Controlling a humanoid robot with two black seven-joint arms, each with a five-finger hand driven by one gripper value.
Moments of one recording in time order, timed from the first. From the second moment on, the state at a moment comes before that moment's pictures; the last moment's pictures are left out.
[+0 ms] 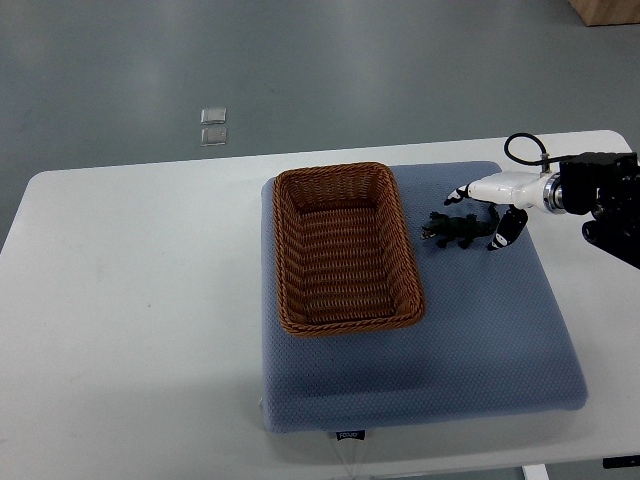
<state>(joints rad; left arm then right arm) 0.00 0.00 -0.09 -0.17 0.04 -0.01 0.10 1.02 -0.50 0.06 0.76 -1.54 0.15 0.27</state>
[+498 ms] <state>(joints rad) 0.00 0.00 -0.09 -0.17 0.04 -0.01 0.10 1.01 -0.50 0.05 0.76 -1.55 0.13 0.24</state>
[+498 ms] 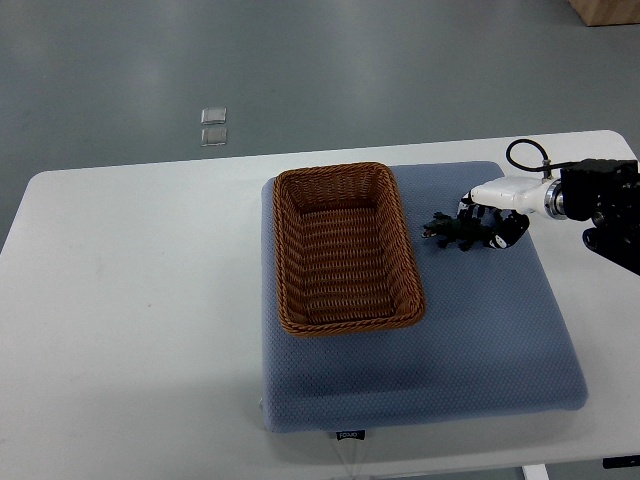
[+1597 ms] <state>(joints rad) 0.00 0.00 -0.09 -0.17 0.04 -0.01 0.10 1.07 -0.57 0.13 0.71 -1.51 0.13 0.23</state>
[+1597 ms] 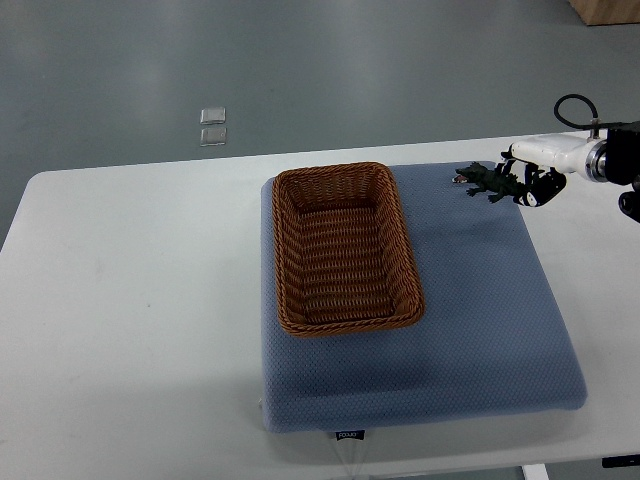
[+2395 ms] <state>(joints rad) 0.00 0.00 -0.09 -0.17 0.04 -0.01 0.10 1.24 -0.34 0.12 0.85 -1.50 0.14 0.24</state>
